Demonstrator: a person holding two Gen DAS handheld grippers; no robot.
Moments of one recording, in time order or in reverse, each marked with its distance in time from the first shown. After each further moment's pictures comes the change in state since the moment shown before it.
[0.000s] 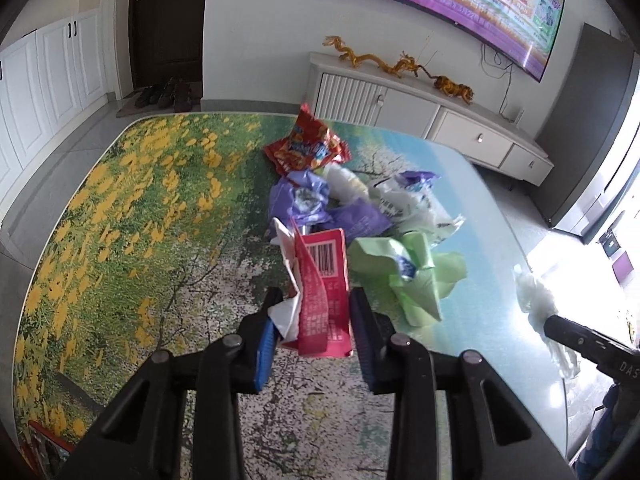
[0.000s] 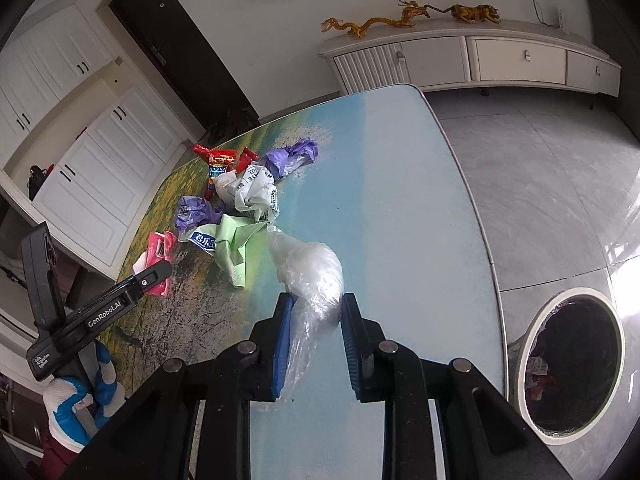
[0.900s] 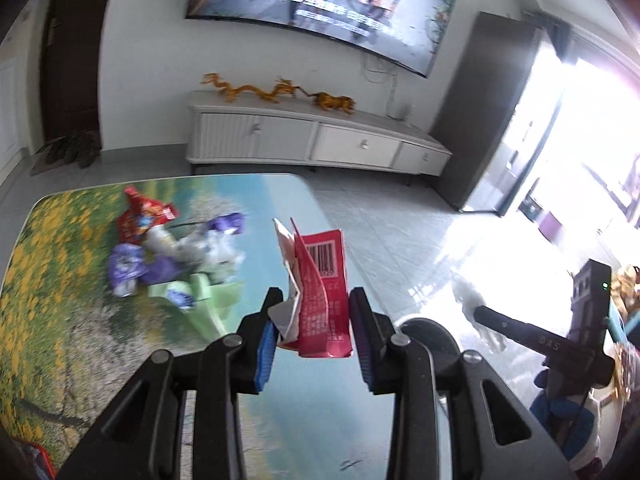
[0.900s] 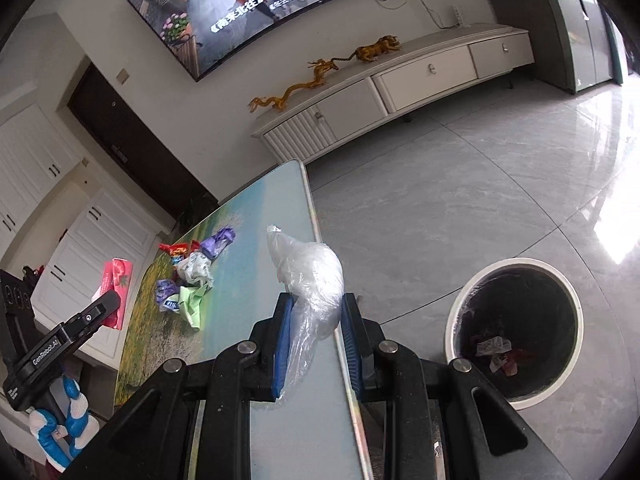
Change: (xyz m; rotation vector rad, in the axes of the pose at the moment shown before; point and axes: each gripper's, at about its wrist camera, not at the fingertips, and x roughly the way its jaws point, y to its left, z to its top) left arm -0.079 -0.135 0.011 0.209 -0.065 -0.329; right arm -0.117 -0.100 -0.038 0.266 -0.251 -0.064
